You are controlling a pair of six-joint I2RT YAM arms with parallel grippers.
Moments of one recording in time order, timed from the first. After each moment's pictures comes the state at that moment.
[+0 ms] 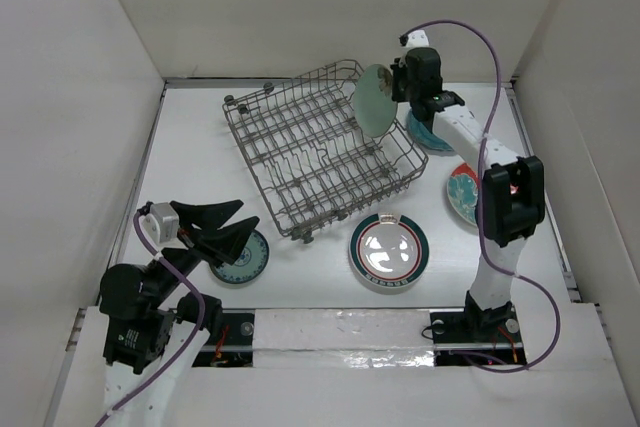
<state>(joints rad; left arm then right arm) -0.29 0.14 0.68 -0.25 0.48 -0.40 0.30 1.93 1.70 -0.13 0.13 0.09</state>
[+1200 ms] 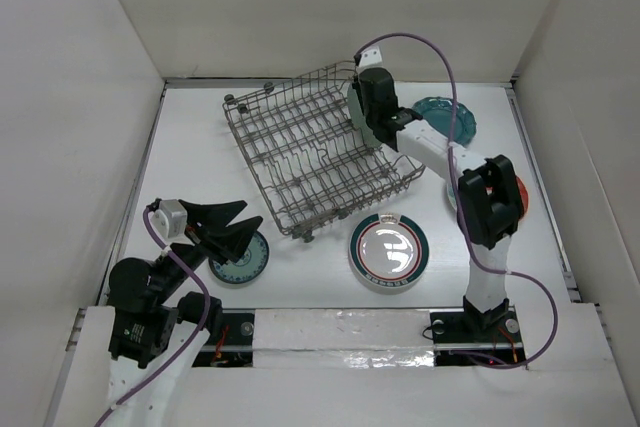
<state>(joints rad) -0.29 0.14 0.63 -0.24 0.48 -0.39 0.53 1.99 1.66 -0.01 0.54 -0.12</state>
